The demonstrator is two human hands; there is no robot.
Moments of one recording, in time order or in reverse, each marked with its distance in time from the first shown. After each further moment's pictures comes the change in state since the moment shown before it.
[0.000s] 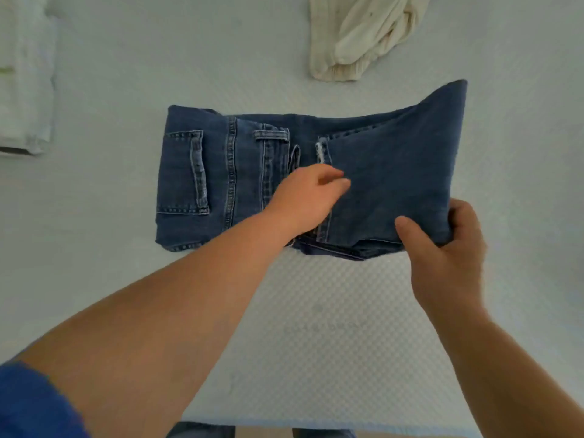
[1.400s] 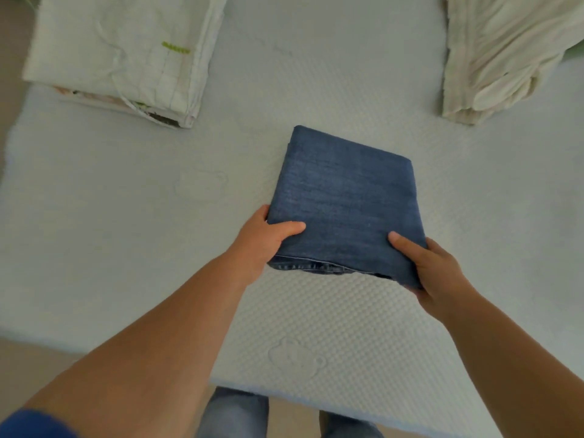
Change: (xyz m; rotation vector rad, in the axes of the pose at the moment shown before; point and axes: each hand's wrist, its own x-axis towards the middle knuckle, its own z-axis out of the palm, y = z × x) left_hand -0.118 -0.157 -0.162 -0.768 0.165 -0.436; right_hand -0.049 -0.035 0.141 0.166 -0.399 0.620
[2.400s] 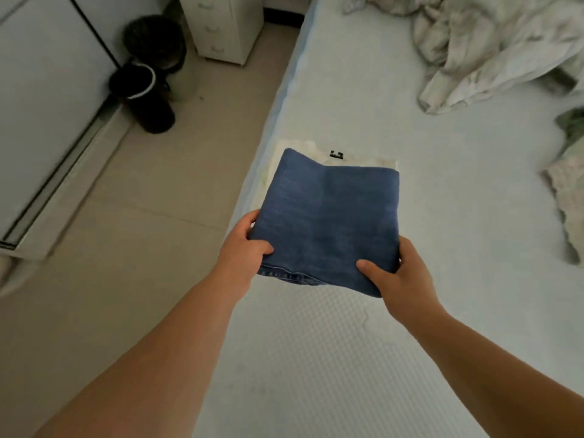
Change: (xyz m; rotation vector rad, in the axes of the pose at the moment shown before) left_hand 0.039 0.175 -0.409 -0.099 0.111 0.409; right_hand -0.041 -0.091 0.440 -0.503 0.087 -0.601
